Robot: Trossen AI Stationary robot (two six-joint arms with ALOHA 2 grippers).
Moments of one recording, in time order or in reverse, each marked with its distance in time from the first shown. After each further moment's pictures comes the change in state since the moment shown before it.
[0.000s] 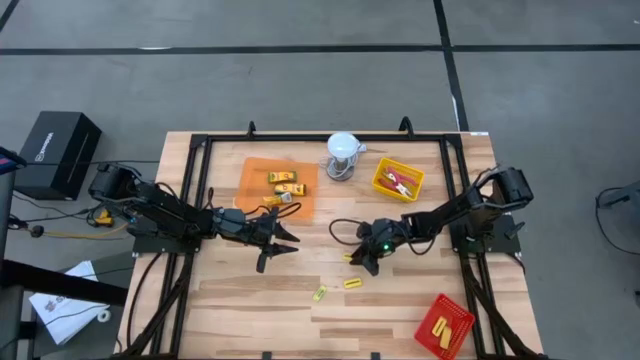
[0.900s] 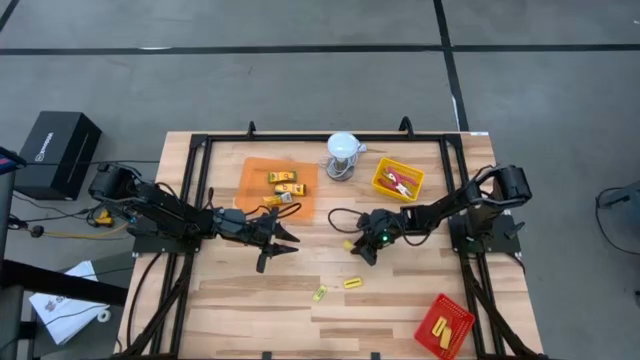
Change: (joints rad) left arm 0.000 0.000 0.000 -0.005 0.000 0.000; right arm -0.100 -0.001 0.000 -0.081 -0.005 -0.049
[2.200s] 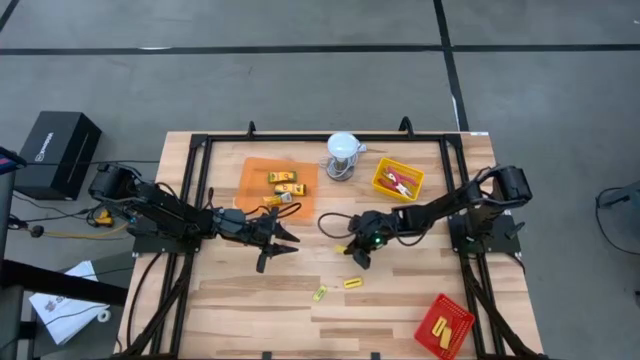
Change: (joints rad) left arm 0.000 0.000 0.000 0.006 0.000 0.018; right arm 0.043 -0.002 0.157 -0.163 0.014 -0.083
